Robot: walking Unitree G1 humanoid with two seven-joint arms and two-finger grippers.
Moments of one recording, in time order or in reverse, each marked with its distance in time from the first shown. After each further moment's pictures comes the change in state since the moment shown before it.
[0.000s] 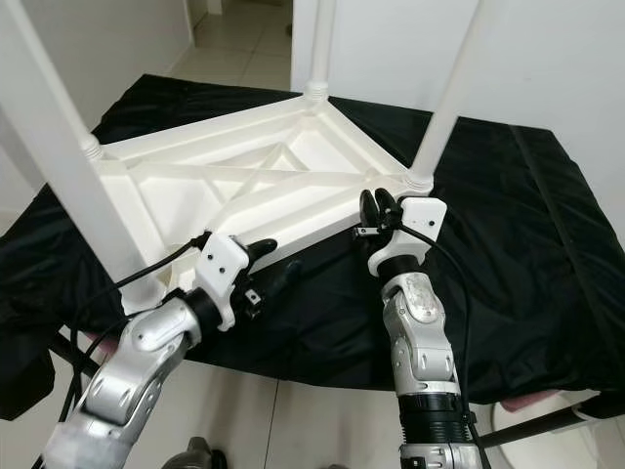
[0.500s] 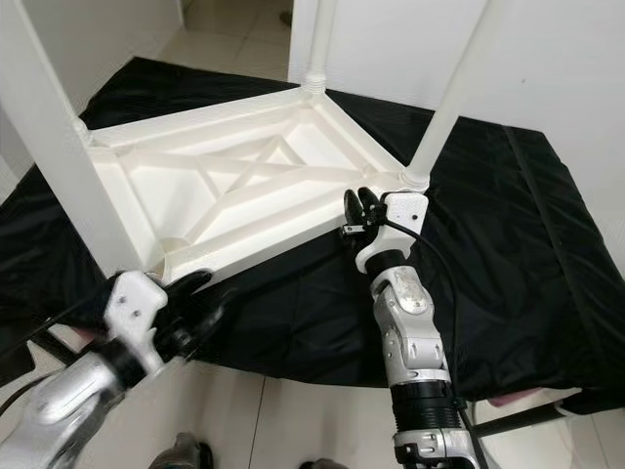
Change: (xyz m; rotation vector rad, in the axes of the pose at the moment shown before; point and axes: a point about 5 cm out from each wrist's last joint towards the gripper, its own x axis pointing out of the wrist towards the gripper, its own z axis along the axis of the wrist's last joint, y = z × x) left arm -0.097 0.012 -0.003 -0.035 0.145 0.158; right arm 0.012 0.009 -0.006 0.014 0.029 0.065
